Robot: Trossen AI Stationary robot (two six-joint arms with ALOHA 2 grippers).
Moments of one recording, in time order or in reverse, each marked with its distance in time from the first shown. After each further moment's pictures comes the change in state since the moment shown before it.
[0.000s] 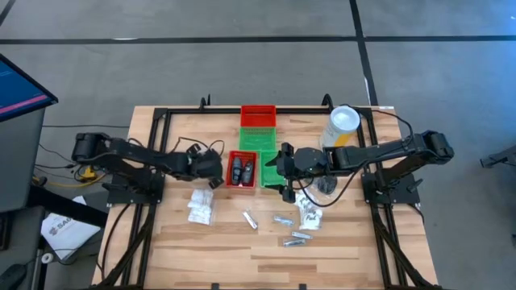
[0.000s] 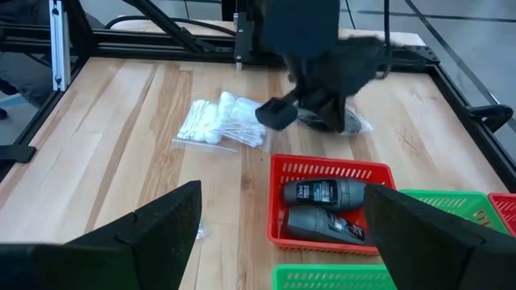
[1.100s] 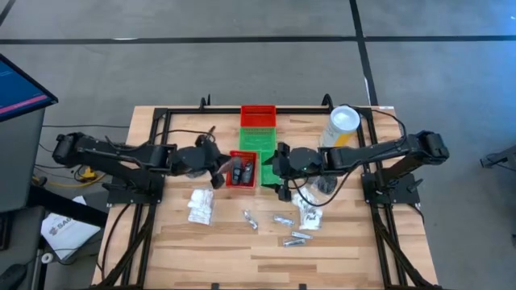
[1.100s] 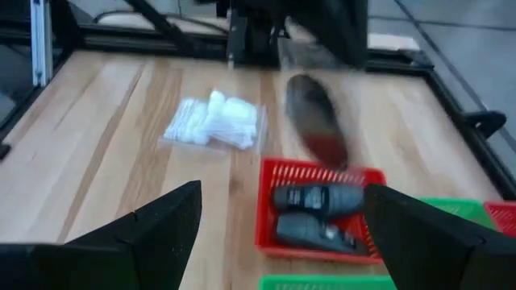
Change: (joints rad) left arm -0.108 -0.247 0.197 0.161 0.112 0.181; right arm -0.026 0.051 -0.001 0.057 -0.001 -0.039
